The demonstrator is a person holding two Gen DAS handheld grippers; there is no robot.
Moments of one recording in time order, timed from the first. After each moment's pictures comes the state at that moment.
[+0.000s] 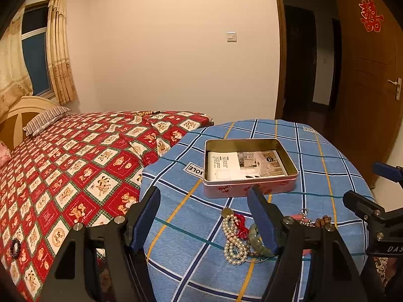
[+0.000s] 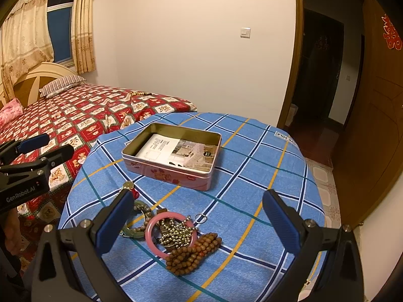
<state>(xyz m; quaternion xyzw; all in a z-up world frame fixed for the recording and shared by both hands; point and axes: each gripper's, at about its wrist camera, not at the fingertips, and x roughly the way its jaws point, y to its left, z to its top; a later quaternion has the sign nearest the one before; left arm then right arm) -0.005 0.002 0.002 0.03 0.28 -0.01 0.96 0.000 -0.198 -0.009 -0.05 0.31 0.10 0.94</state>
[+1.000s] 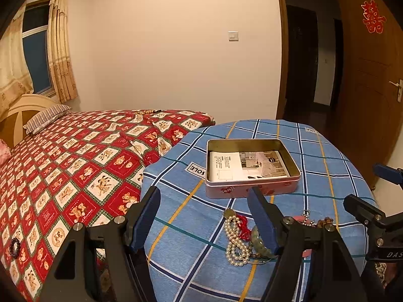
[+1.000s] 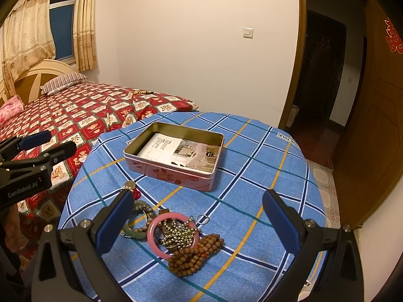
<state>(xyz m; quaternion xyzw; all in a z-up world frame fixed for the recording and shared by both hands) 0.002 0.004 -0.001 0.03 0.29 -0.01 0.96 0.002 -0.194 -0.011 -0.05 0.31 0.11 0.94</state>
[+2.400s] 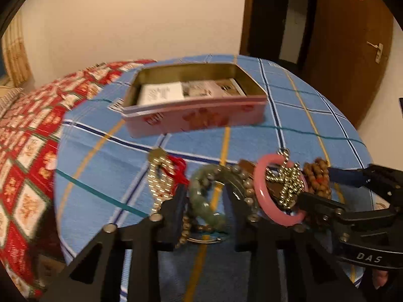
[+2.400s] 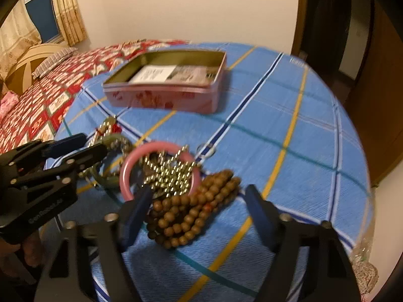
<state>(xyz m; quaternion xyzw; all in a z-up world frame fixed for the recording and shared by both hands) 0.035 -0.057 -0.115 0.04 0.41 -0.13 0.90 0.022 -0.210 -0.110 0.00 0.46 0.12 0.88</state>
